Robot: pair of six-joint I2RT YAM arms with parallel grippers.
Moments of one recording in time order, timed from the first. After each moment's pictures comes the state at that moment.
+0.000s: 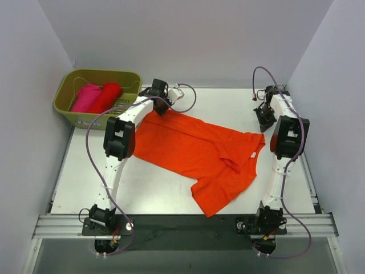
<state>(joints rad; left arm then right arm) -0.36 2.51 2.19 -0.60 0.11 0.58 -0.15 2.30 1.87 -0.96 0.03 -0.37</state>
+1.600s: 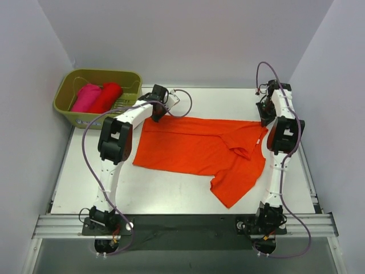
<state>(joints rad) -0.39 2.35 1.92 -0.57 -0.13 0.49 -0.17 2.53 2.30 -1.17 0.04 -0.34</state>
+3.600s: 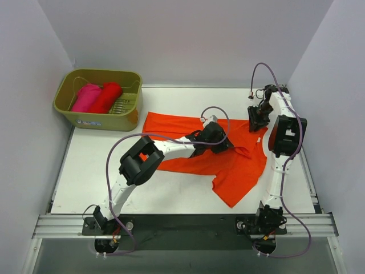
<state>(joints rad) -0.95 2.27 1.61 0.08 0.01 -1.17 -0.14 2.39 2.03 -1.11 -0.21 -0.33</state>
